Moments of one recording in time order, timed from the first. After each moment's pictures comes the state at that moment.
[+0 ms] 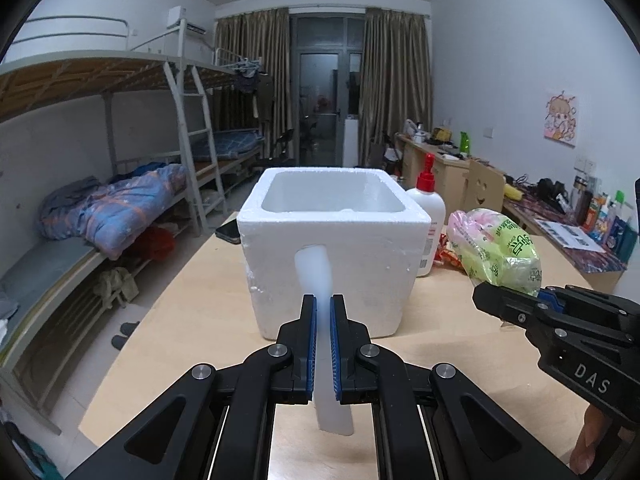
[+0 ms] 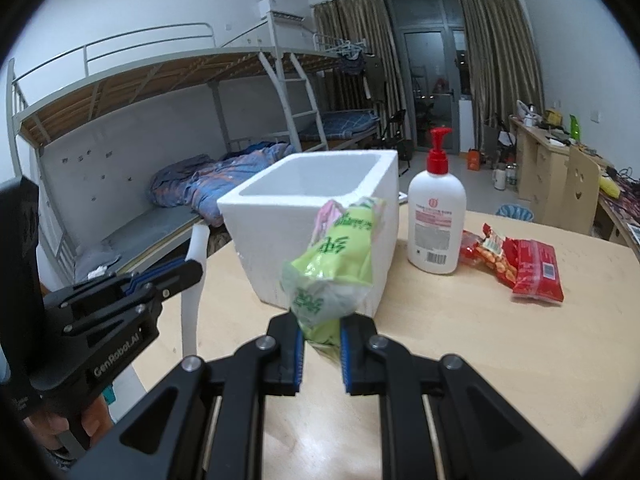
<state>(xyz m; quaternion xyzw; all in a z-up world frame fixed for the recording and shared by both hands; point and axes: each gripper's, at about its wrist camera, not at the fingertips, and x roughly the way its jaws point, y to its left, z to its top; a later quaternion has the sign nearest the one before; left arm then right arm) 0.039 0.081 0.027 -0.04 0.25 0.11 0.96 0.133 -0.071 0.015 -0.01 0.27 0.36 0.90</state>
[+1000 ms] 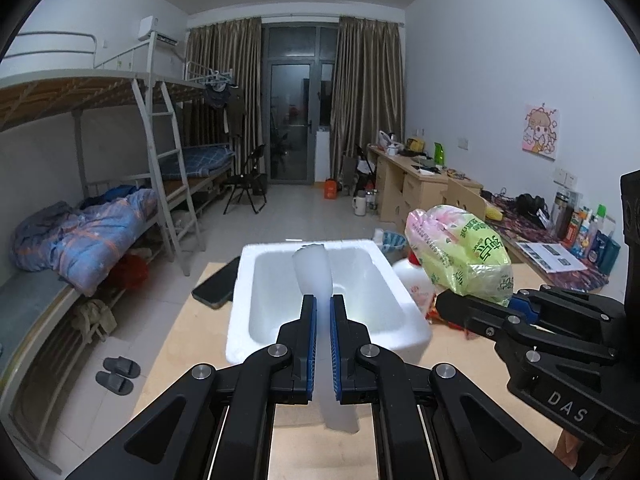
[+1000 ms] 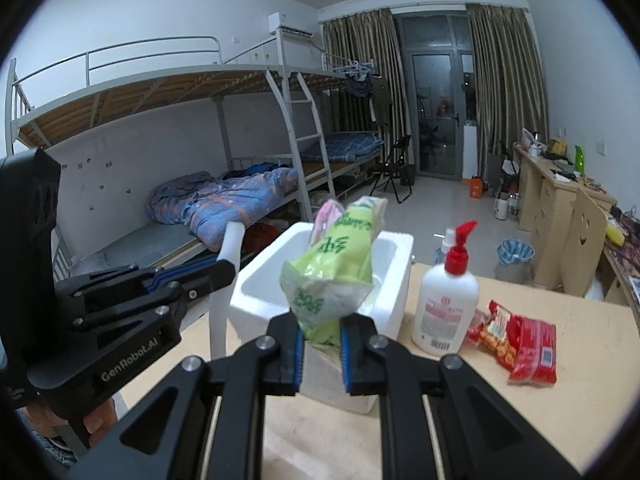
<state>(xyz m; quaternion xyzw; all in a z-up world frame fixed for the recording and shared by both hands) 0.096 0.115 0.097 -0.03 0.23 0.03 0.97 0.181 -0.027 0.076 -0.03 0.23 0.36 0.90</state>
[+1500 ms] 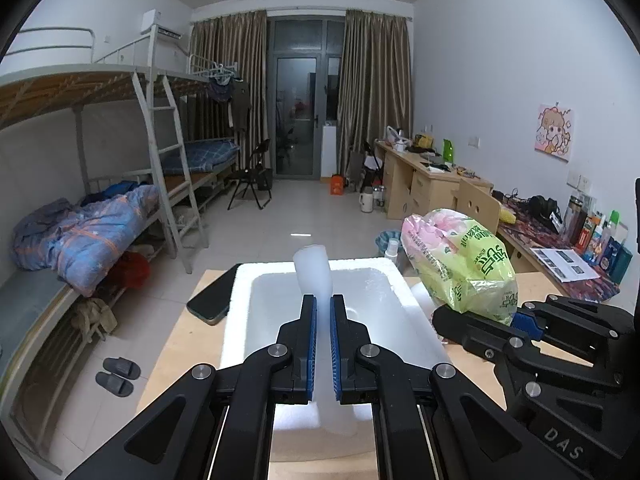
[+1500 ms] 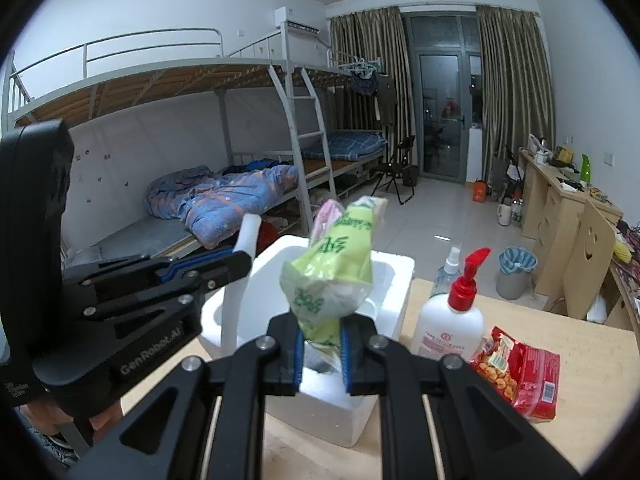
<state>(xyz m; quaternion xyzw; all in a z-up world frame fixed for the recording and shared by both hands) 0.151 0.130 0.103 -0.03 0.24 0.05 0.97 0.208 -0.010 0.071 -0.05 0.23 0.37 0.90</state>
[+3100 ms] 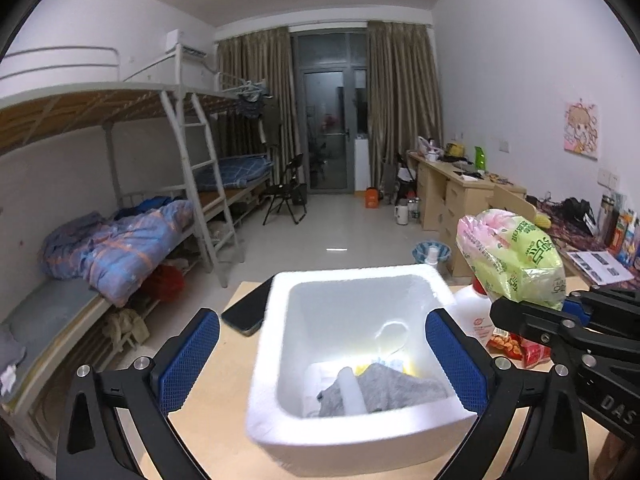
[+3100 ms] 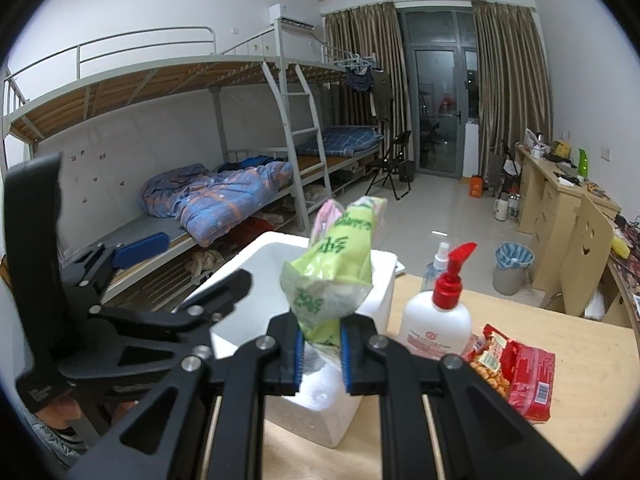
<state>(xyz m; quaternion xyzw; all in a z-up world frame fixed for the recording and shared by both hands) 0.167 0.131 0.090 0.00 0.22 0.11 0.97 0.222 -0.008 0.070 -0.05 0.24 0.36 0.90</state>
